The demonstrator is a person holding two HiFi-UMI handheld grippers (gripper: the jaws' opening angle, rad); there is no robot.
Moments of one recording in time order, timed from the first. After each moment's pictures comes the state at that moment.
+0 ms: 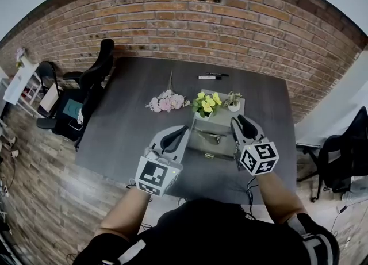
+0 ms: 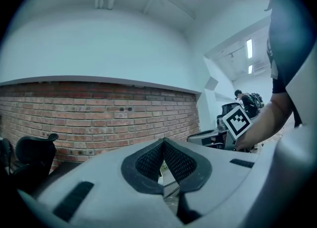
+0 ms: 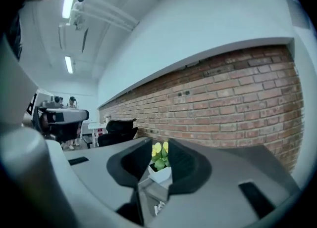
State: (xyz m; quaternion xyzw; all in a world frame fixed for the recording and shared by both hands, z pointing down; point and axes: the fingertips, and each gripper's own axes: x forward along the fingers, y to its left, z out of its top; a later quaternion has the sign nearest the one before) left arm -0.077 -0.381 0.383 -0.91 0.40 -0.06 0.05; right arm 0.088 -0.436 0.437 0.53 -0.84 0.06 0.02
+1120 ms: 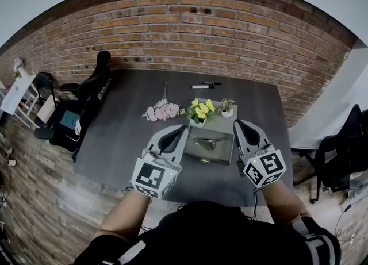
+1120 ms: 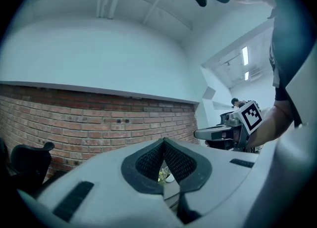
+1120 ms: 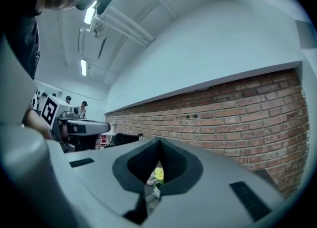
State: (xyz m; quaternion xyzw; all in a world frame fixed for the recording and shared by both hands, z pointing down) left arm -0.068 -0.373 0.338 -0.92 0.39 0.00 0.07; right arm 0.080 -0.388 0.352 0.51 -0.86 -0.03 -0.02
